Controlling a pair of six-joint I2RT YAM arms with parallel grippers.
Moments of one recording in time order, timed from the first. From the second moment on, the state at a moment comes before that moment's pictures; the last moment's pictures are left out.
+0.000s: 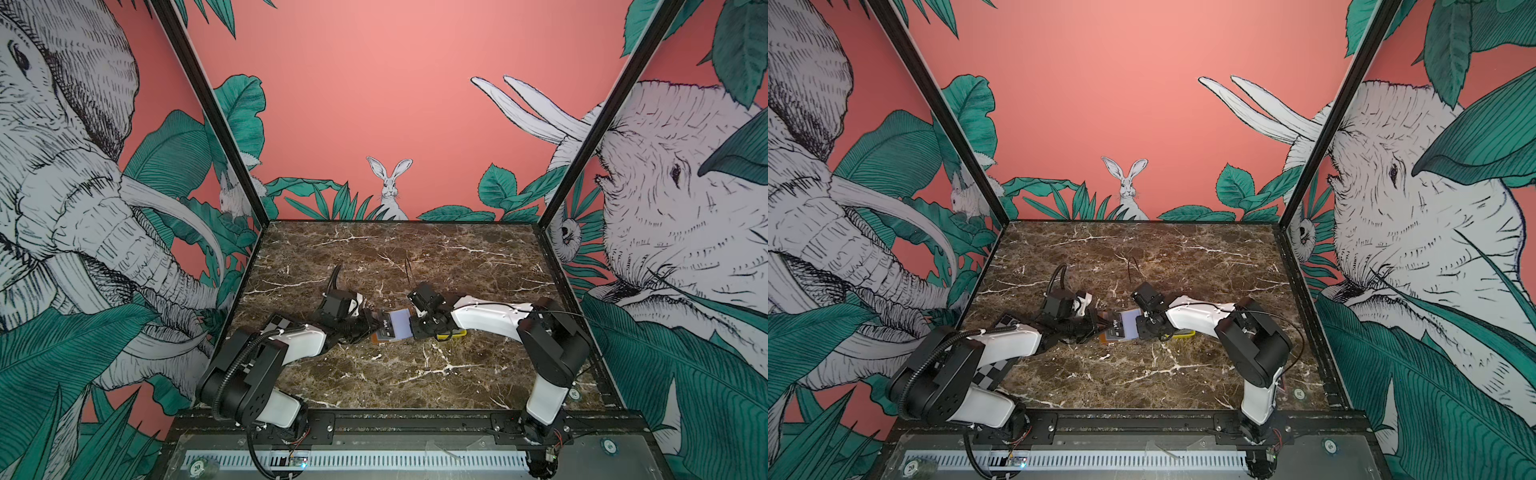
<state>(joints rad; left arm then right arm) -0.46 1.46 0.47 0.21 0.56 -0.96 0.82 1.80 1.08 -0.49 -0.03 0.51</state>
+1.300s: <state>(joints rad) -0.46 1.52 0.46 0.34 0.59 -1.01 0.82 1.81 1.08 -0.49 -0.02 0.51</state>
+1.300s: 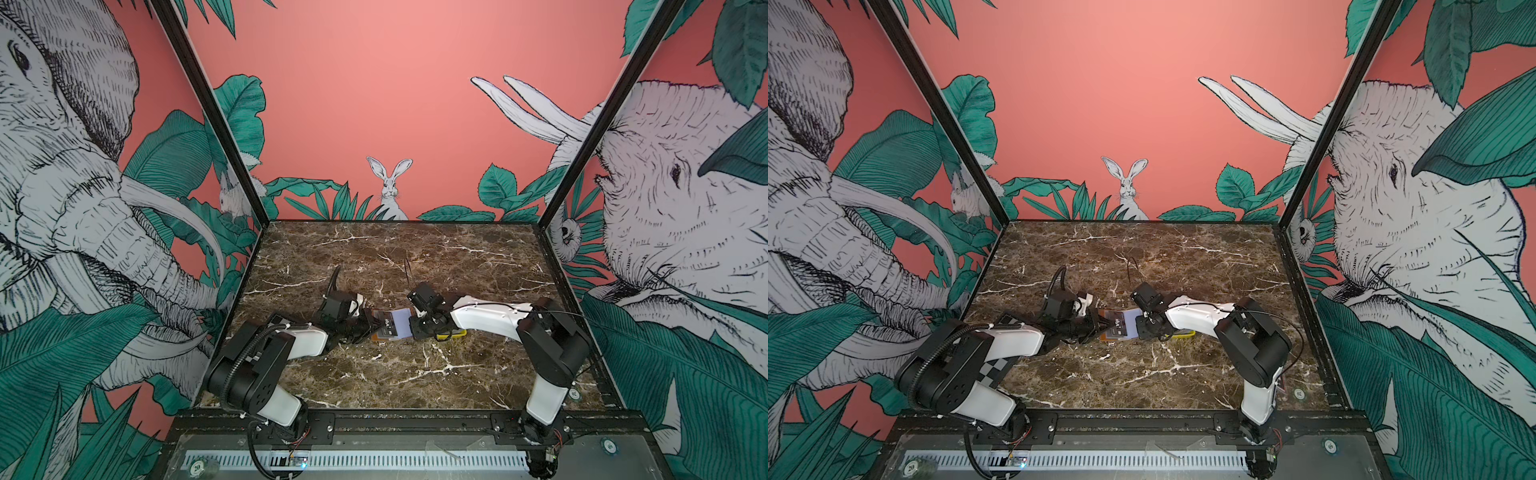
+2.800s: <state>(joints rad) -0.47 1.58 0.61 0.02 0.58 -0.86 0.82 1.81 1.09 -0.50 -0.02 0.52</state>
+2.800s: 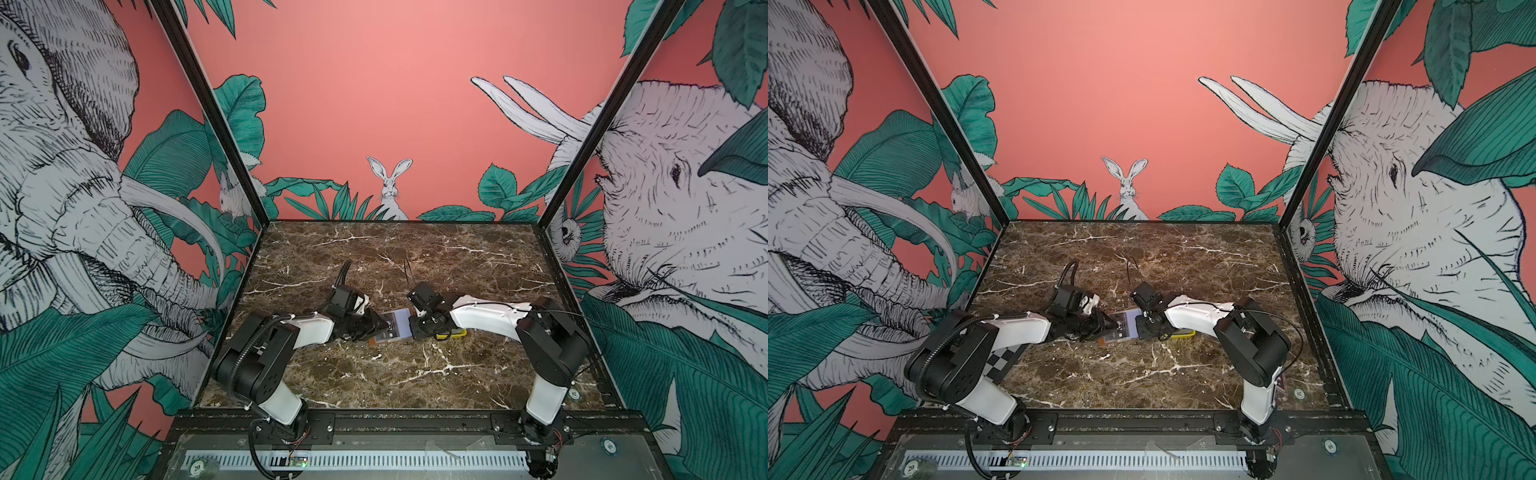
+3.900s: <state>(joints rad) -0.51 1.63 0.72 -0.13 0.53 -0.79 0.82 1.82 1.09 -0.51 -0.02 0.52</state>
